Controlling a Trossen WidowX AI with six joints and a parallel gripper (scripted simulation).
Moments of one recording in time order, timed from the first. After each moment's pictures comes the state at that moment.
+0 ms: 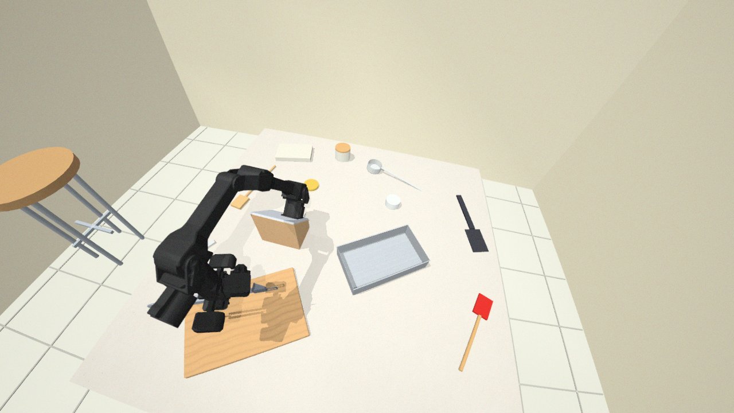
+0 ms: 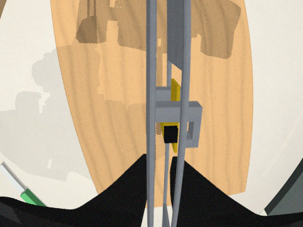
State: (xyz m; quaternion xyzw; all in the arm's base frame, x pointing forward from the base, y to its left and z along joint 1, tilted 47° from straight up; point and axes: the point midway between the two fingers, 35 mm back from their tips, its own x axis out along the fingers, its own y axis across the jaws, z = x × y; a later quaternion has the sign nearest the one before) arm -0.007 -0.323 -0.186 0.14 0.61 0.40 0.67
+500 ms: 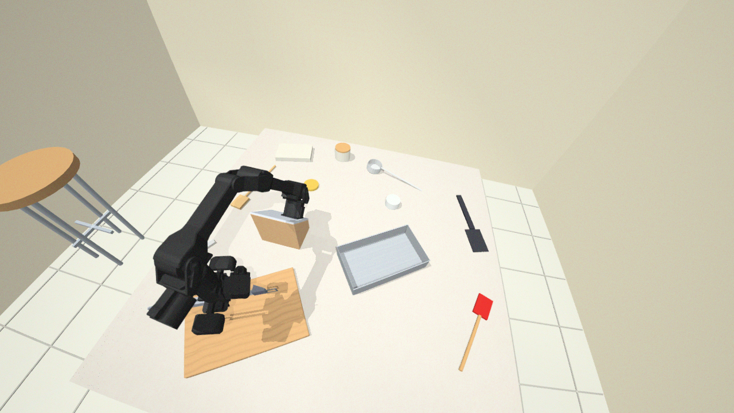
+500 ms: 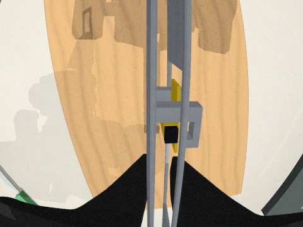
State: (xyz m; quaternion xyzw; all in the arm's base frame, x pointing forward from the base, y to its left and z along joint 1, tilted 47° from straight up) arm -0.005 -0.323 -0.191 0.13 0.61 0.40 0.68
